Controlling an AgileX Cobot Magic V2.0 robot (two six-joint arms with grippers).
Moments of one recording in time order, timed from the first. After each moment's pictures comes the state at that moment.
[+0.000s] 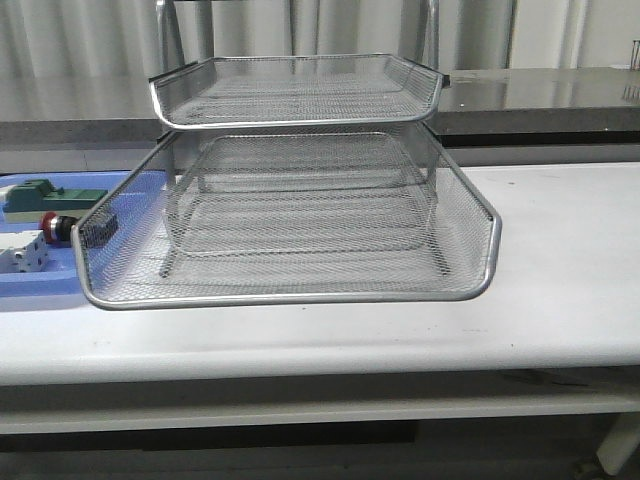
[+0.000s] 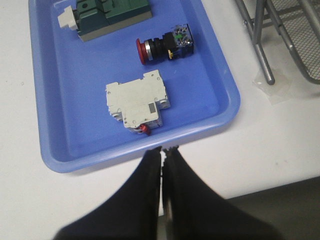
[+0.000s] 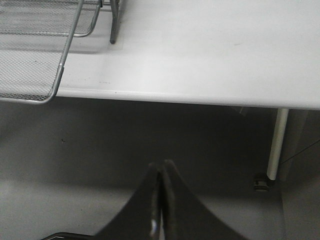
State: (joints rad) left arm -0.07 1.27 -0.96 0.07 0.62 0.16; right arm 0.19 0.44 -0.82 -0.06 1.15 0.11
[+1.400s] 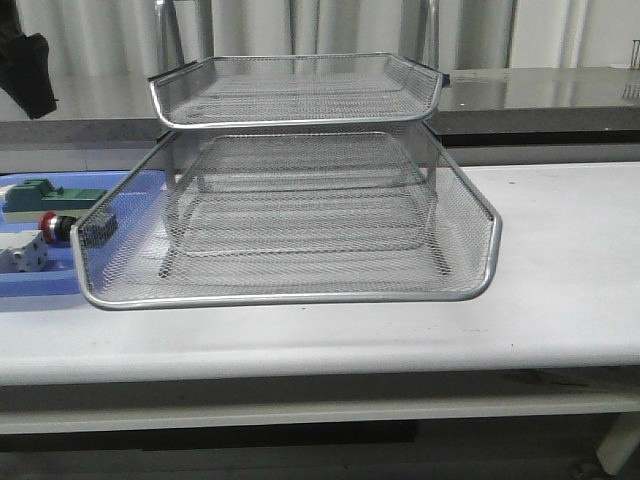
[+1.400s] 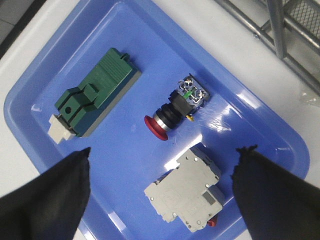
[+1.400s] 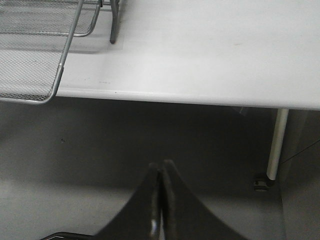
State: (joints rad) left arm -0.07 1.93 -1.78 0.01 0.98 0.71; right arm 0.19 0.44 -0.82 -0.06 1.15 0.11
